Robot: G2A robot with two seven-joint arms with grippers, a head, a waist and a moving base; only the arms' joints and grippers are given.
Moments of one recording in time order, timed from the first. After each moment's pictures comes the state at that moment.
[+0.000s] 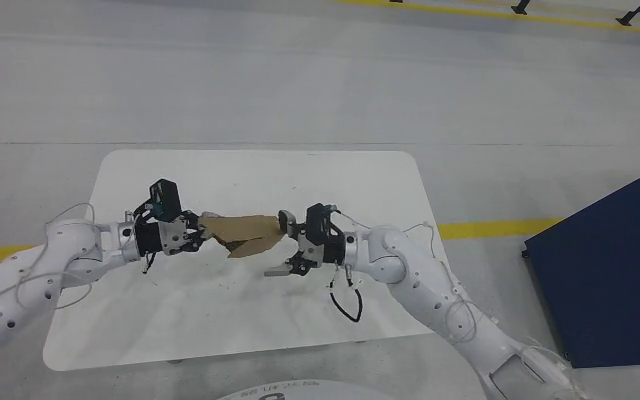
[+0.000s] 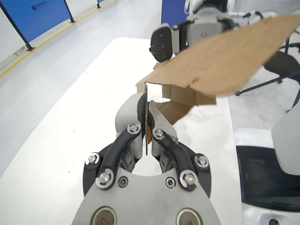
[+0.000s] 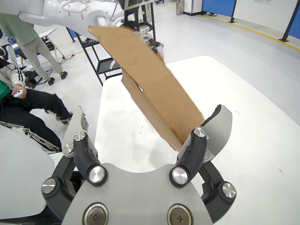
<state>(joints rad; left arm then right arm) 0.87 -0.74 -0.45 -1.42 0.86 -0.77 0.33 -1.35 -0.93 0.96 -1.67 -0.82 -0.83 0.09</state>
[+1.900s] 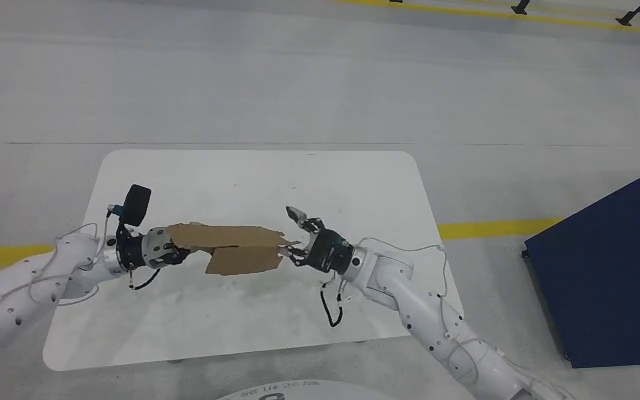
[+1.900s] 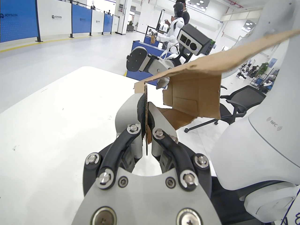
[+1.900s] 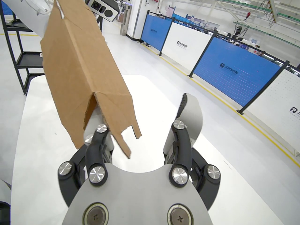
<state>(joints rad) 0.76 -0.75 -0.17 -1.26 0.81 -1.01 0.78 -1.58 -0.95 1.08 -1.78 -1.43 -0.43 -0.38</state>
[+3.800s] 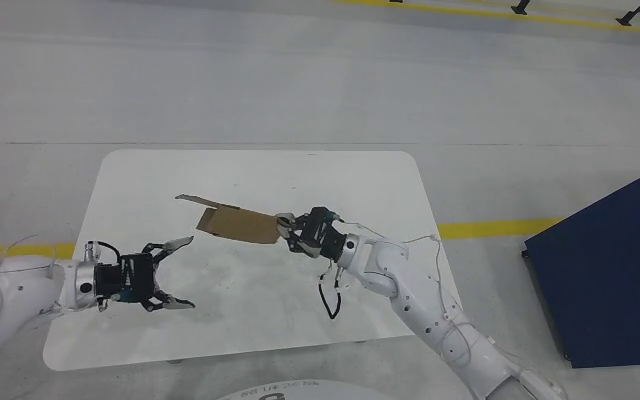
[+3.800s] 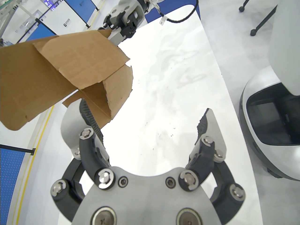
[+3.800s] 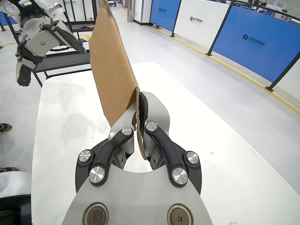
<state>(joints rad) 1.00 -0.43 -0.49 -1.77 1.45 -0.55 0.59 -1.50 -0.99 1.08 -1.73 -1.22 -0.53 -0.13</state>
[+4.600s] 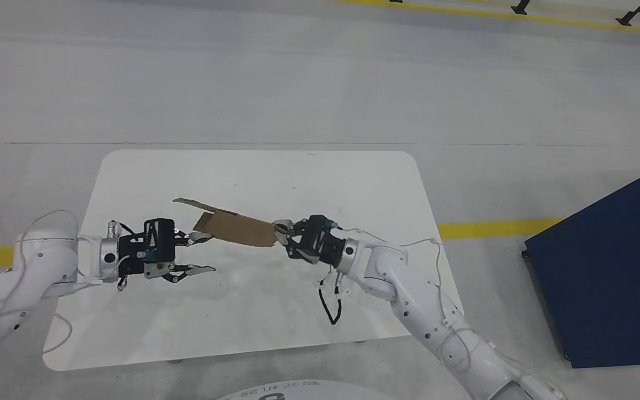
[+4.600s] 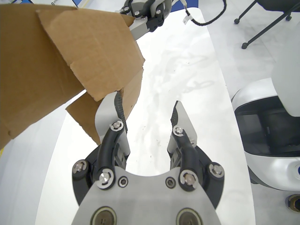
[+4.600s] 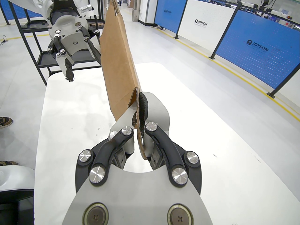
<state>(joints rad) 0.93 -0.58 -0.51 -1.63 1.29 -0.71 0.45 -1.52 -0.99 1.09 -1.74 -1.27 -0.54 -0.15</state>
